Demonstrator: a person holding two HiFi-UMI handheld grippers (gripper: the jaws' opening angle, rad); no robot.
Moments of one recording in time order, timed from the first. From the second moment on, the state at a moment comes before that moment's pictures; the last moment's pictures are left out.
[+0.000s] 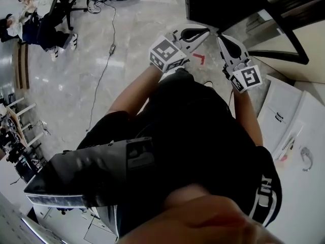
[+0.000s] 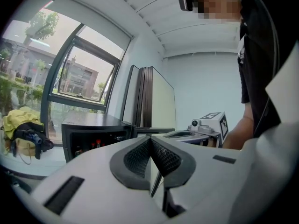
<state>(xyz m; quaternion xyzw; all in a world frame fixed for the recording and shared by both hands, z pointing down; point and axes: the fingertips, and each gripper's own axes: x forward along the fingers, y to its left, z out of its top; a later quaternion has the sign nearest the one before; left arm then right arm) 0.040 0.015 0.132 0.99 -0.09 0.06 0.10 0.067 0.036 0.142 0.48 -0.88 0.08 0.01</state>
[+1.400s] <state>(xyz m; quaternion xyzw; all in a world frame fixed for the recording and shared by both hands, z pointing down) 0.154 -0.211 0.370 0.97 -0.20 0.05 0.10 0.231 -0.220 0.375 0.62 -0.79 0.05 -0.01</state>
